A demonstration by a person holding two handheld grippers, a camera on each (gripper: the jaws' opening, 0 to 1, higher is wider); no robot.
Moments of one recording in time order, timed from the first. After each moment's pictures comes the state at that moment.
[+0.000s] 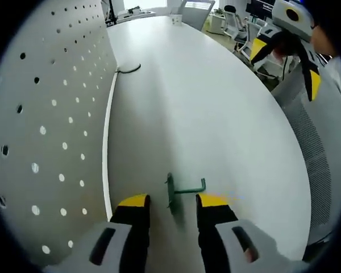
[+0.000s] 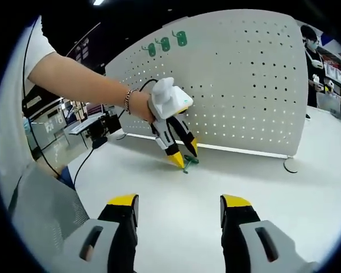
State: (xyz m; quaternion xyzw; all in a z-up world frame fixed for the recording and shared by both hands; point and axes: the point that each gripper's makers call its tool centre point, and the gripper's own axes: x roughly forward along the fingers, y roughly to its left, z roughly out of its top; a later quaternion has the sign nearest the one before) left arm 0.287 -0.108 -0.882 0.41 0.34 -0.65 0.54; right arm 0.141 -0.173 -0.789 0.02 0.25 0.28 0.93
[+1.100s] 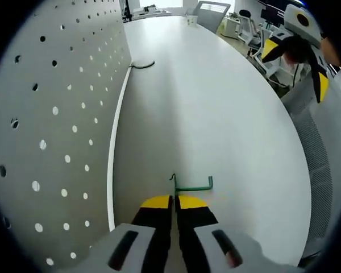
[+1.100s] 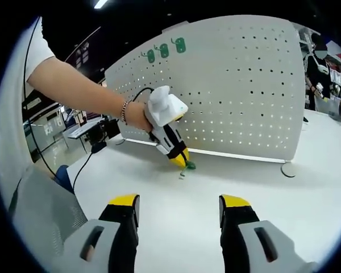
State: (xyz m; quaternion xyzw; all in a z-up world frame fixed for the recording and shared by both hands) left arm 0.291 -0.102 -0.882 0.39 0.35 -0.62 0.58; right arm 0.145 -0.178 -0.781 0.03 0.23 0.27 0.93
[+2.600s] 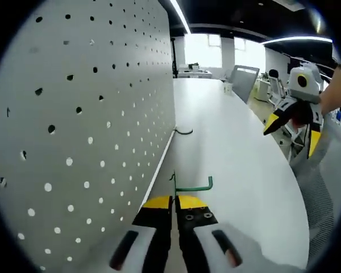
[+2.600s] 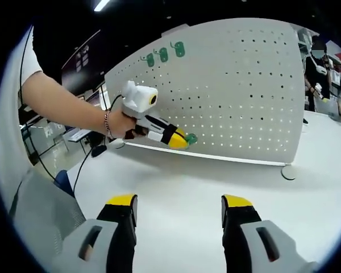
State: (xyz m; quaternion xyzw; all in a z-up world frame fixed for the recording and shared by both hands) left arm 0.307 -0.108 -0.800 0.19 0.22 -0.58 0.76; right arm 0.148 -0.176 -0.776 0.03 0.23 0.27 0.94
